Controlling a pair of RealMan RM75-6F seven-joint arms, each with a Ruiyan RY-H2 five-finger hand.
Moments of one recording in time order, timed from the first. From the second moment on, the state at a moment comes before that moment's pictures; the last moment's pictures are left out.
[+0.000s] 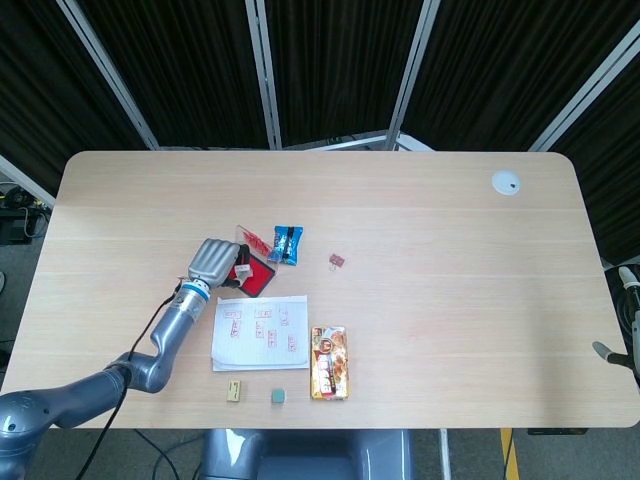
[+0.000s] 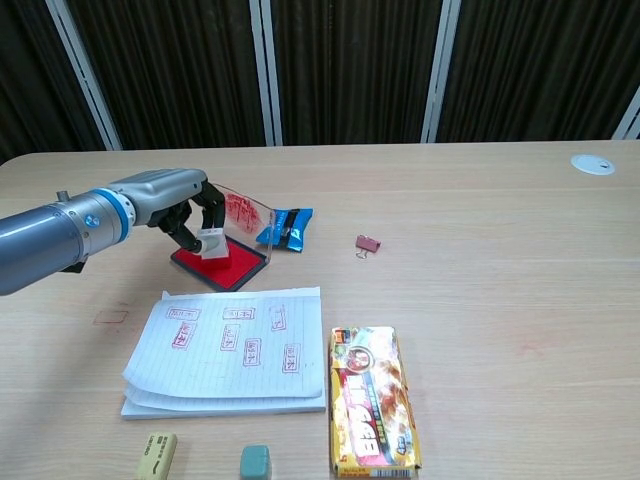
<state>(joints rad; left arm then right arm) -0.83 -1.80 -0.21 -0.94 1.13 0.77 0.14 0.11 -0.98 0.14 -1.64 -1.23 1.37 -0.15</state>
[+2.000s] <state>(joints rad) -0.75 -1.50 -0.07 -1.46 1.42 0.89 0.04 0.10 -0.97 0.14 -1.64 -1.24 1.37 -0.13</state>
